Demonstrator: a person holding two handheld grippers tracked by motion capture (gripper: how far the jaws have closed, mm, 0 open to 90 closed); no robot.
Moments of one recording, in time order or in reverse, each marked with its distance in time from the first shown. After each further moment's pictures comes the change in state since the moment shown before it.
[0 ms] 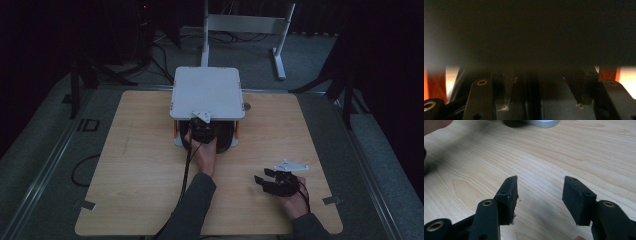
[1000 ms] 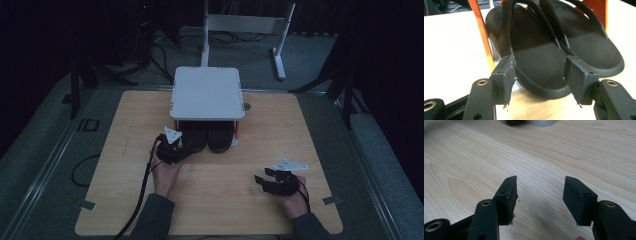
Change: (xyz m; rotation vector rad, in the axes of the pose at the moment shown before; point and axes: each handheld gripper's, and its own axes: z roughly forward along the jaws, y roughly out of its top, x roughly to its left) left arm 0.096 -0.027 -0.066 0.122 -0.218 0.209; right arm -0.001 0.001 0.002 0.009 -0.014 -0.006
